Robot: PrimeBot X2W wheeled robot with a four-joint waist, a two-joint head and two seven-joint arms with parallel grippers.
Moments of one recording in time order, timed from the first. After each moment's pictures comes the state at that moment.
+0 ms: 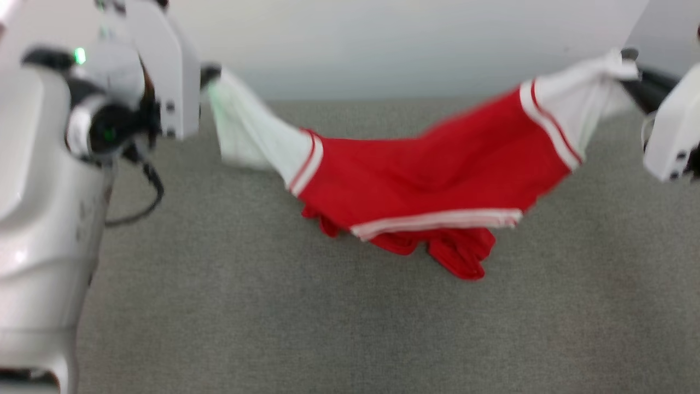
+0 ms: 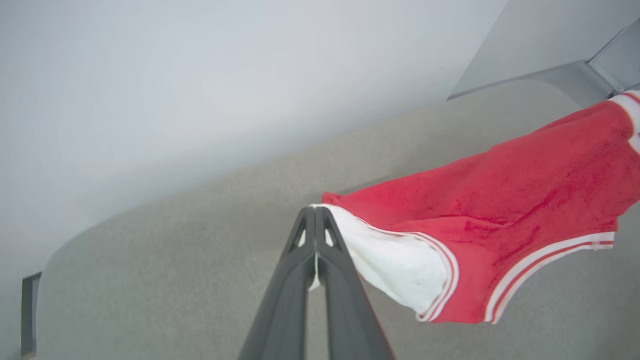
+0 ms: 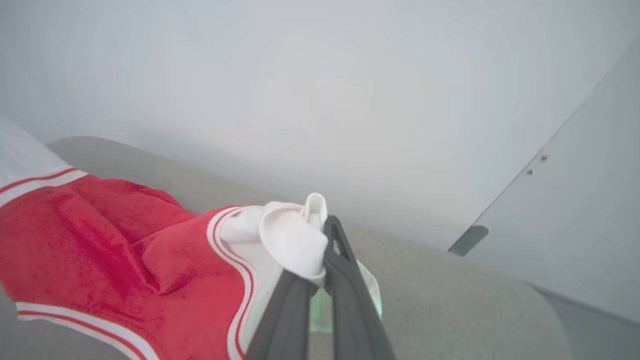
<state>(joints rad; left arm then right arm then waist) -1.04 0.43 -0.33 0.39 -0.70 -0.13 0.94 -0.79 -0.52 0.27 0.15 0.62 0.13 0.63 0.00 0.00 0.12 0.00</state>
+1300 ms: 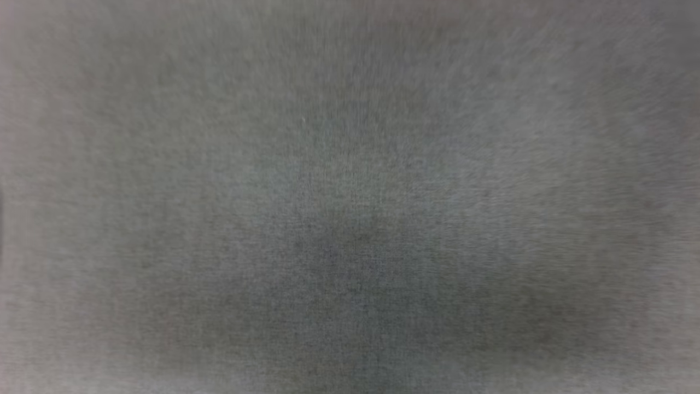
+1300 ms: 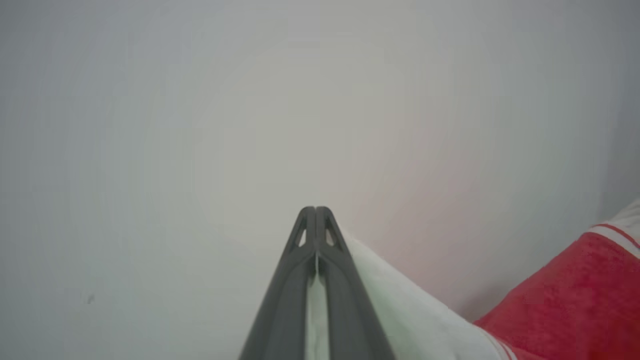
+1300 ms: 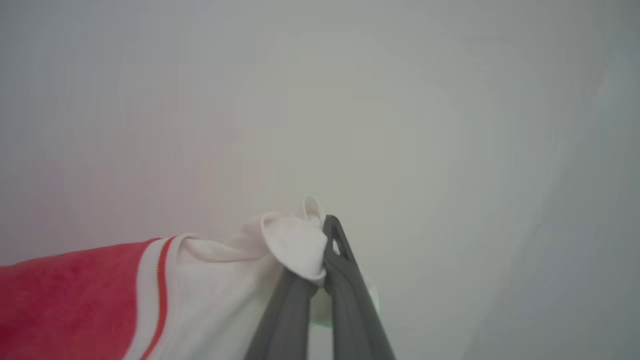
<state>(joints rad) -1.91 0.26 -0.31 0.79 -0.50 -0.11 0.09 -1.79 -0.41 0.14 0.85 -0.13 0.13 -0.26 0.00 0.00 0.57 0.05</state>
